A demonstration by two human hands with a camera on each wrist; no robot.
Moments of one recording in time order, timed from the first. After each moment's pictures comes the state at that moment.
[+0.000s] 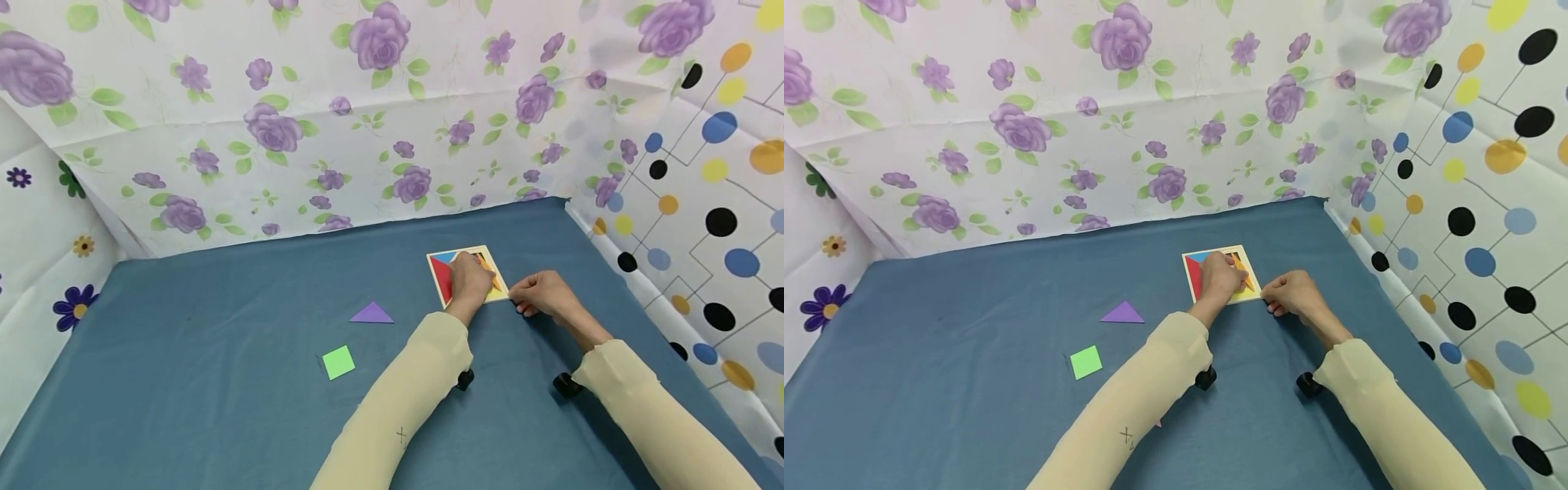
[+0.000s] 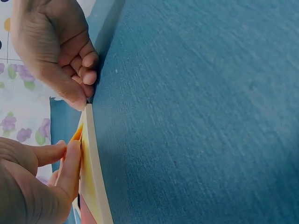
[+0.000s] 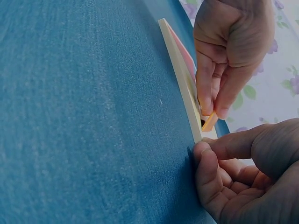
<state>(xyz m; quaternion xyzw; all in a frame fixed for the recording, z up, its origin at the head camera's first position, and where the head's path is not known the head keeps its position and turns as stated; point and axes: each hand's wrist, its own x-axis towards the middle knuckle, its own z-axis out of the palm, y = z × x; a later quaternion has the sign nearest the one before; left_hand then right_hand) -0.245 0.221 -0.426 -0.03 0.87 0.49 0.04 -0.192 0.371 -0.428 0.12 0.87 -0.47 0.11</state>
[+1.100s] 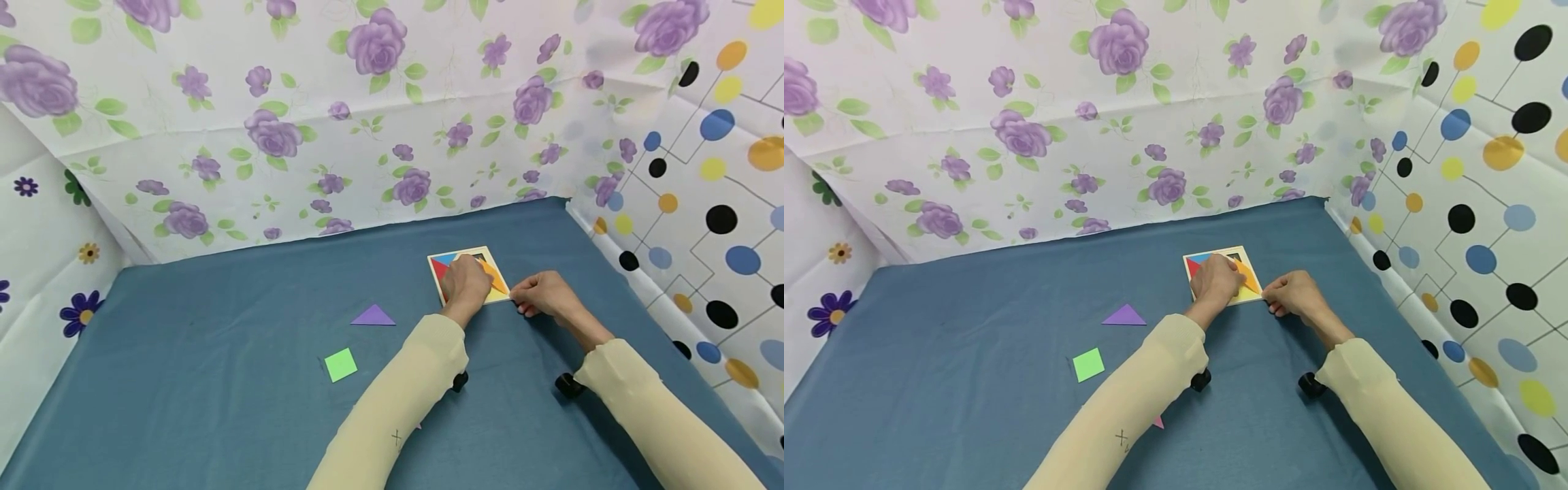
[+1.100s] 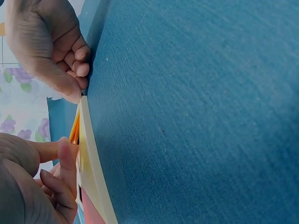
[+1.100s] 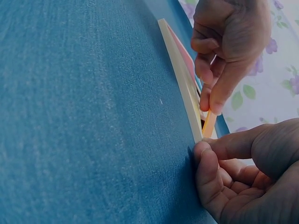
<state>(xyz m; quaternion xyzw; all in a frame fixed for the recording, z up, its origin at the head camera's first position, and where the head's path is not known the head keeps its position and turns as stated) -0.249 0.215 -0.424 0.02 0.95 0.32 0.05 -0.192 0.372 -0.428 0.12 0.87 -0.47 0.11</state>
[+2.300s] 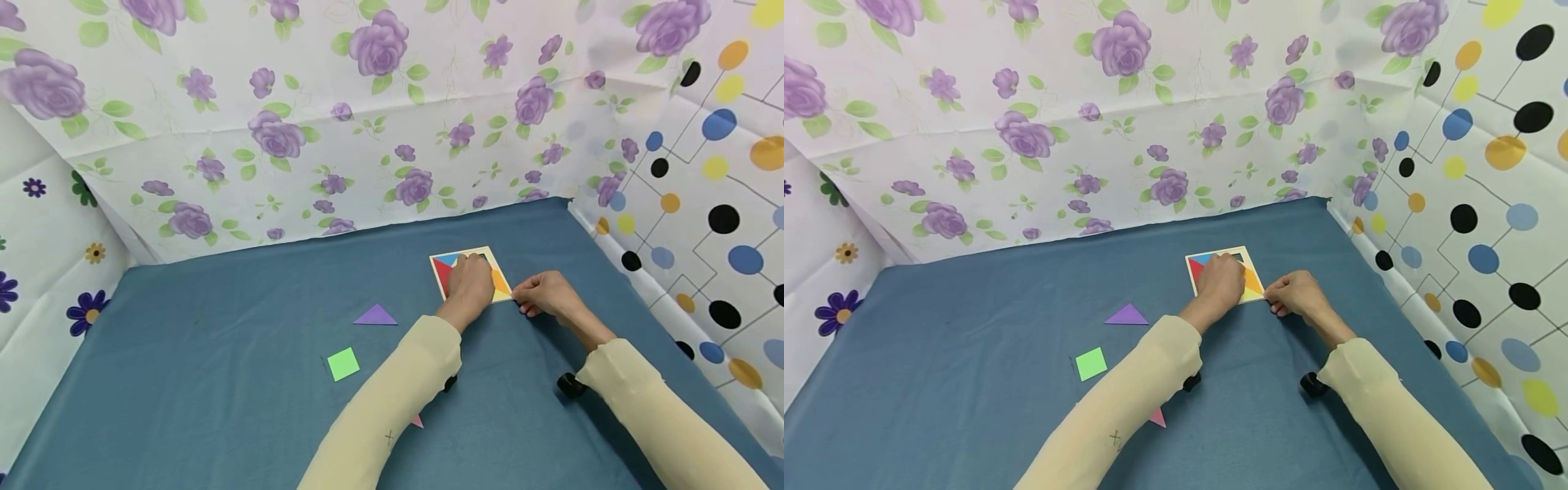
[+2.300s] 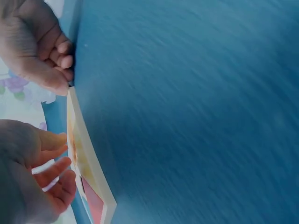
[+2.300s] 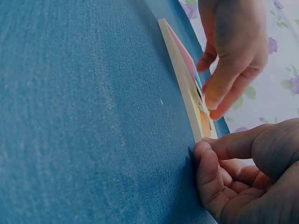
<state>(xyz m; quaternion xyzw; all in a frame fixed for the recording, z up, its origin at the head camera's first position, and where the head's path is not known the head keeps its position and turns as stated) -0.244 0.211 -0.426 0.22 0.97 0.12 -0.01 -0.192 0.372 -0.430 0.12 0.87 -0.46 0.11</state>
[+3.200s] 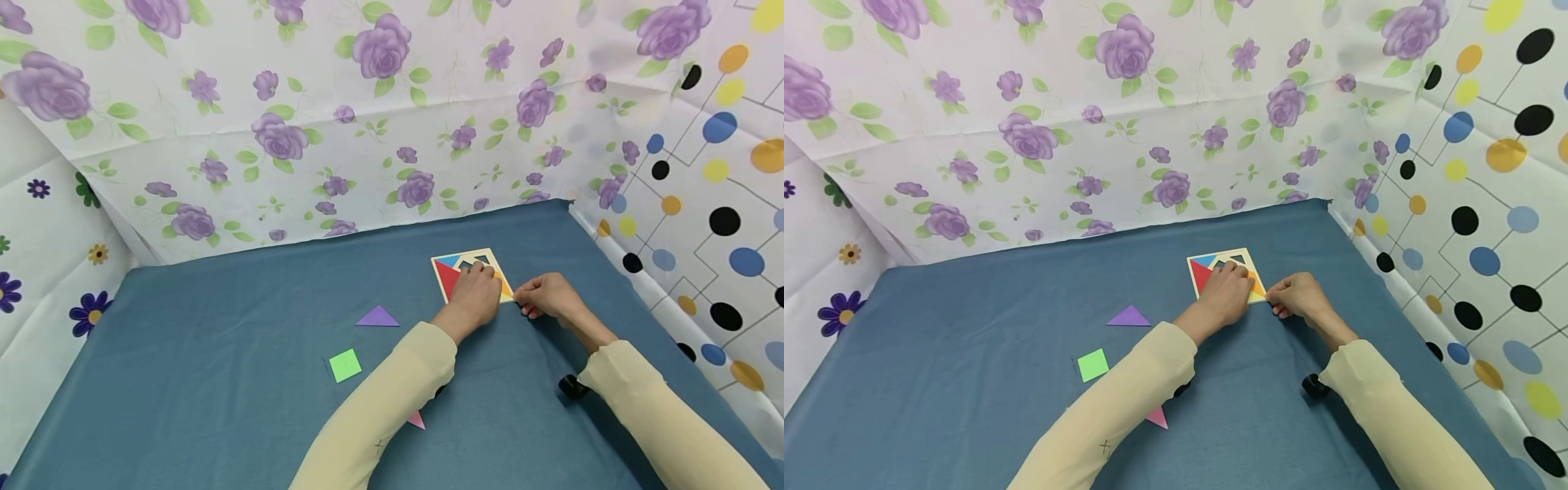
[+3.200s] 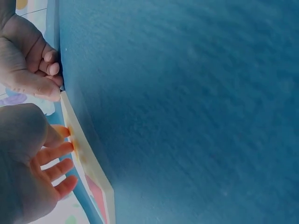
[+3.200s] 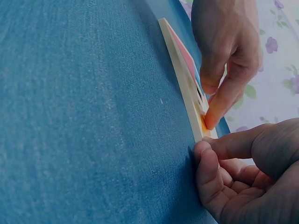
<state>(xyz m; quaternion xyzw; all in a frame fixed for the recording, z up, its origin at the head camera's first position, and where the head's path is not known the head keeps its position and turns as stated) -0.229 0.200 -0.429 0.37 0.93 -0.03 -0.02 -0.193 0.370 -0.430 0.13 0.87 -0.46 0.11</state>
